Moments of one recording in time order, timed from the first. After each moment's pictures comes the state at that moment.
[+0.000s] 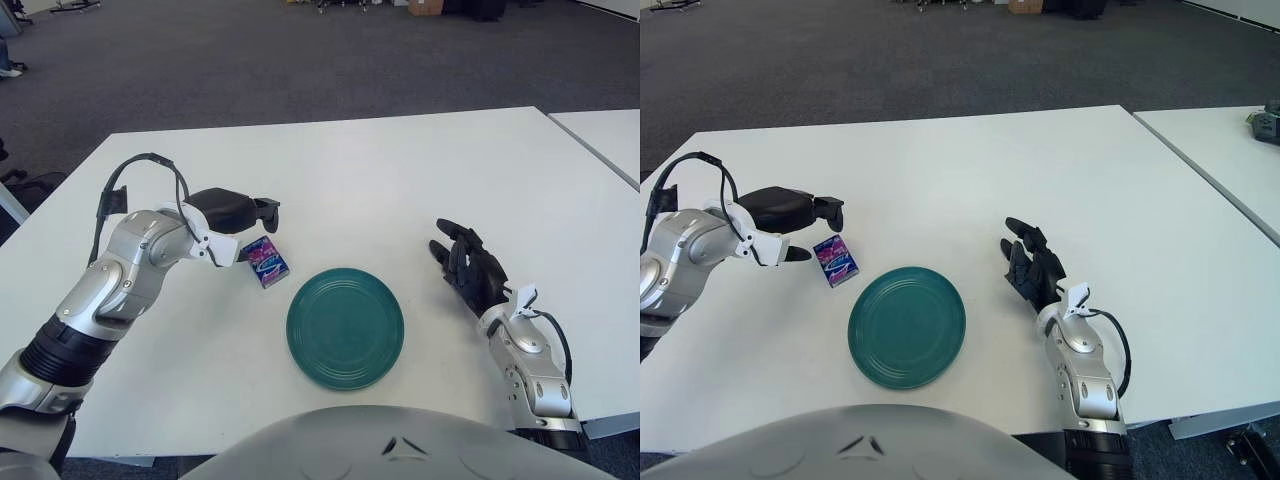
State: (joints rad) left arm -0.19 0.83 -0.24 -0.31 0.66 -0.05 -0.70; right arm 0.24 -0.13 -0.04 -0.20 0.18 0.25 0.15
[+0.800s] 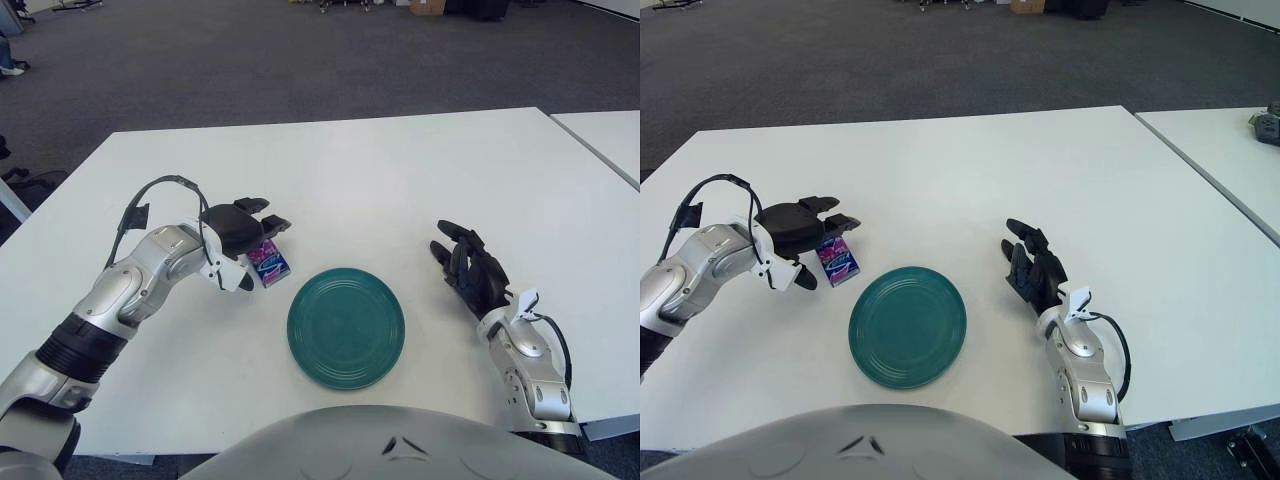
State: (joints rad) left arm -0.19 0.79 -0.33 -0.15 0.84 -0.24 -0.61; right arm 0.26 -0.13 -0.05 -0.20 0.17 0.22 0.15
